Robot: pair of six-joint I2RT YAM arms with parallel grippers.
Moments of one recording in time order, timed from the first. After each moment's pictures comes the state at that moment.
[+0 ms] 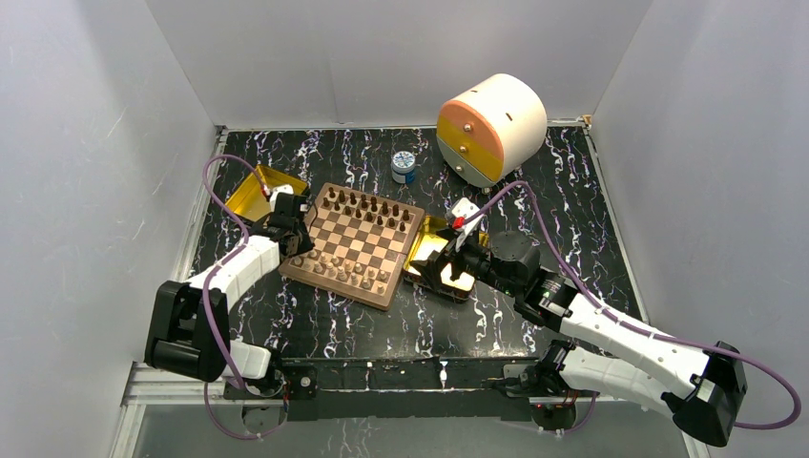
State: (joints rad) left arm -0.25 1.37 0.77 -0.36 -0.33 -0.46; right arm 0.95 0.87 0.66 0.04 -0.02 0.05
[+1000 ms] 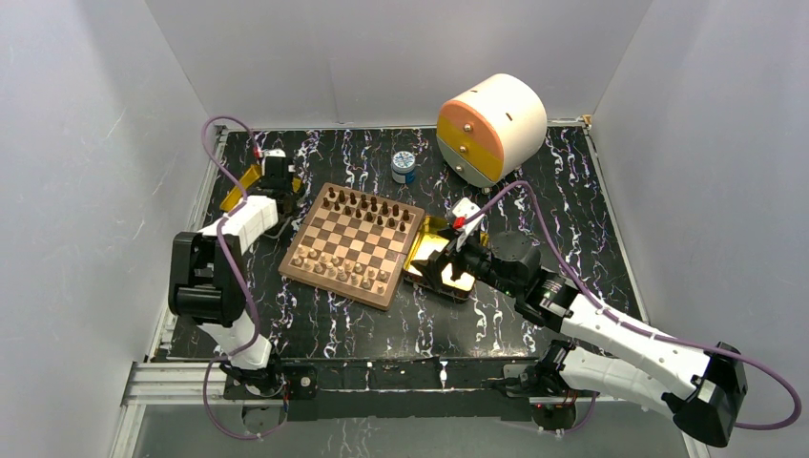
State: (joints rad) left arm -0.11 1.68 1.07 -0.29 -0.40 -0.22; right arm 0.95 0.87 0.66 0.03 -0.01 0.05
